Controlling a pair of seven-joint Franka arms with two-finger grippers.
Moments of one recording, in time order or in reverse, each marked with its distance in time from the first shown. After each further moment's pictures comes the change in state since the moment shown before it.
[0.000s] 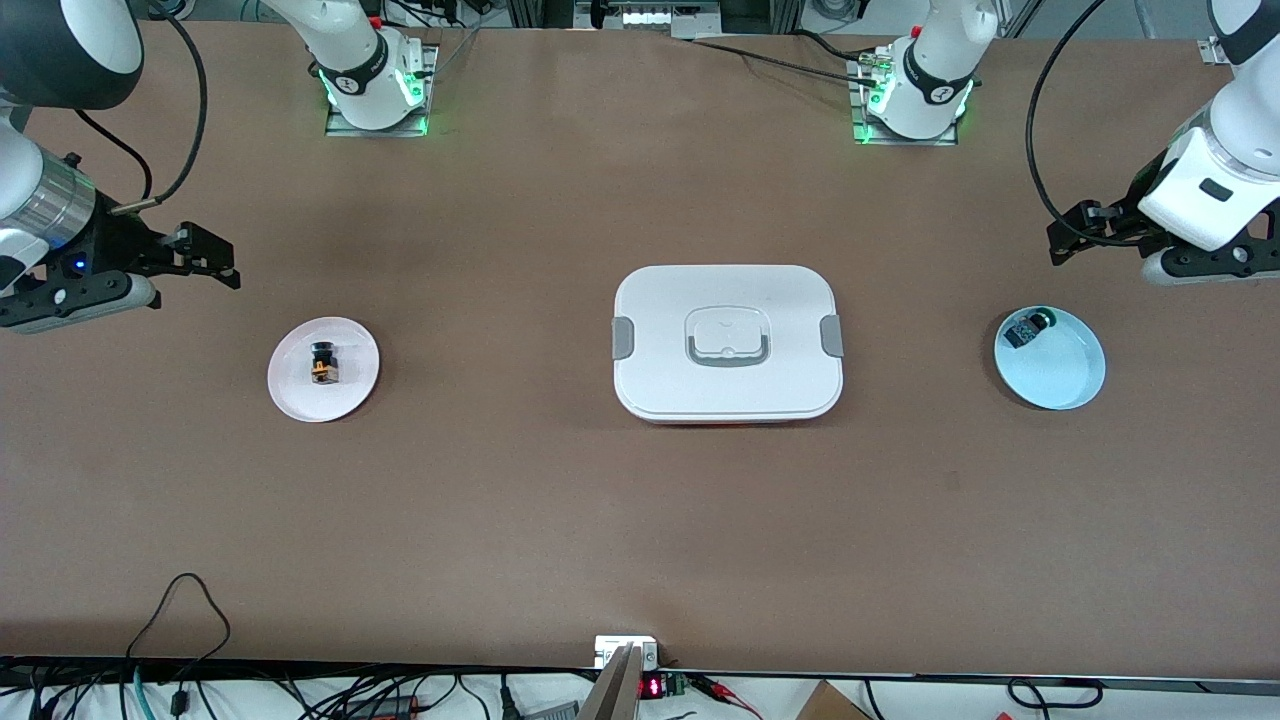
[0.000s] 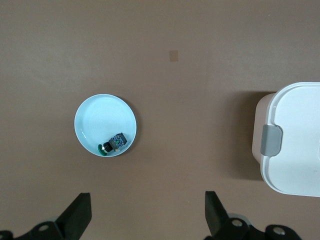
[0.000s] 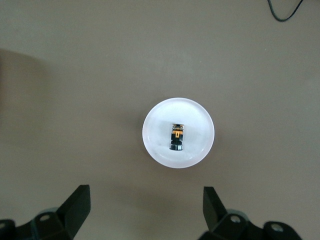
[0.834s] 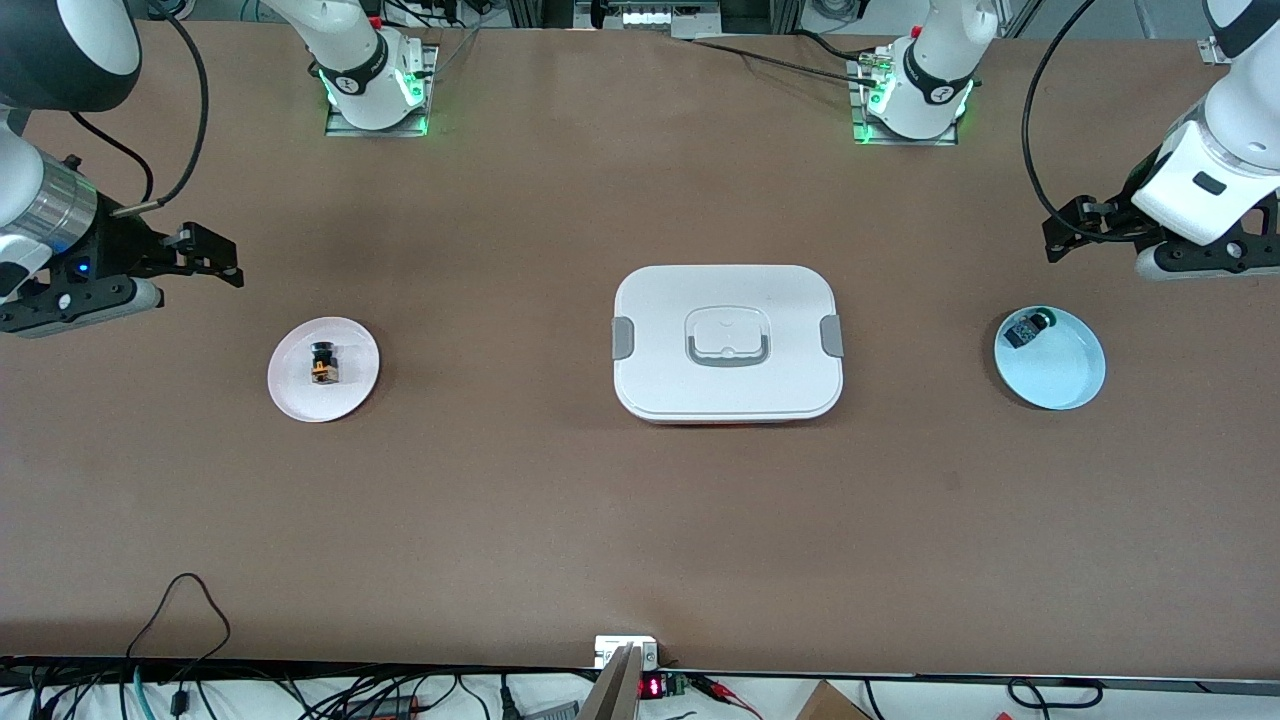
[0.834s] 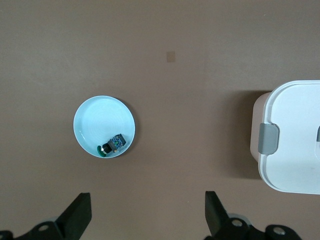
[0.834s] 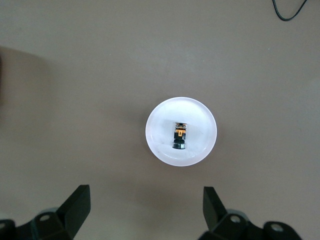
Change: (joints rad) left arm -0.001 -0.006 -0.006 0.000 0.000 0.000 0.006; right arm 0.013 0.032 0.007 0.059 0.000 -0.031 0.010
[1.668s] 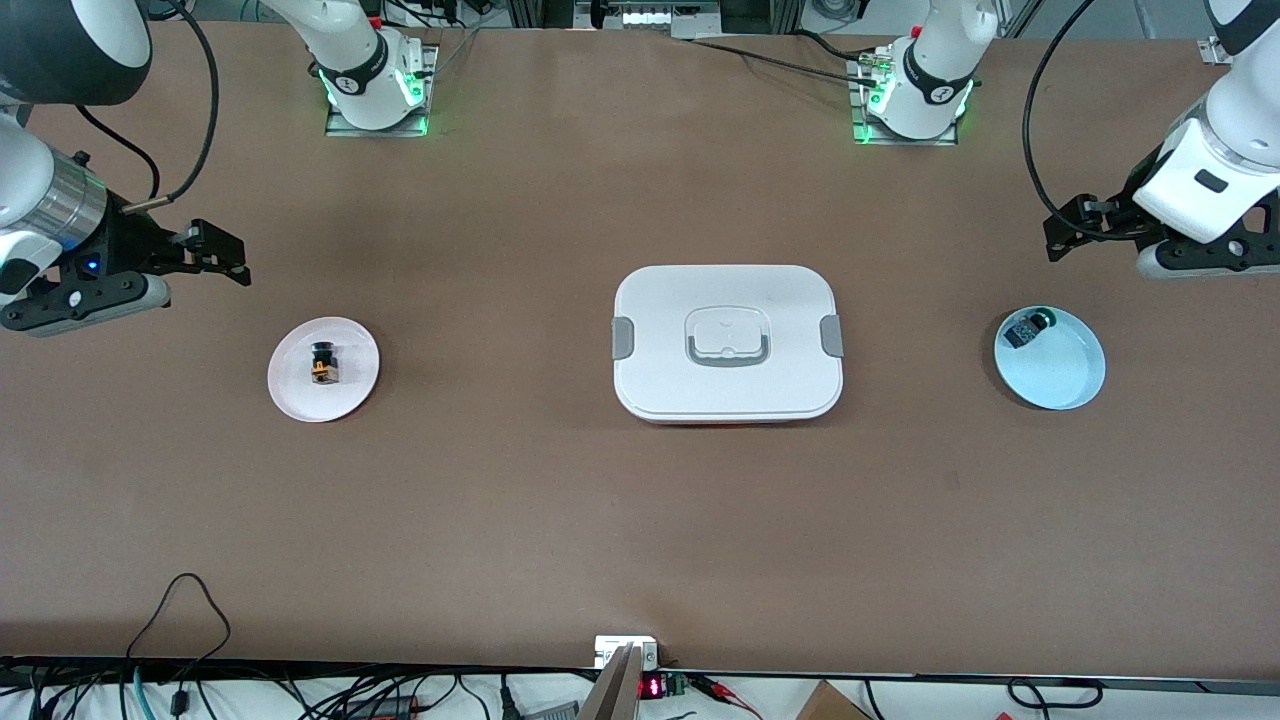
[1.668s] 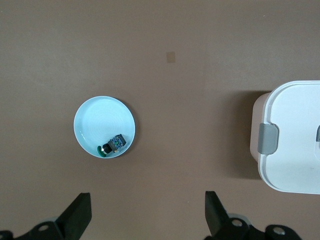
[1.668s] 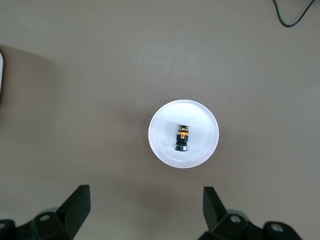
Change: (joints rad) left arm 0.000 -0.003 0.000 0.000 0.000 0.000 0.000; right arm 0.011 0.000 0.000 0.008 -0.005 -0.003 0.002
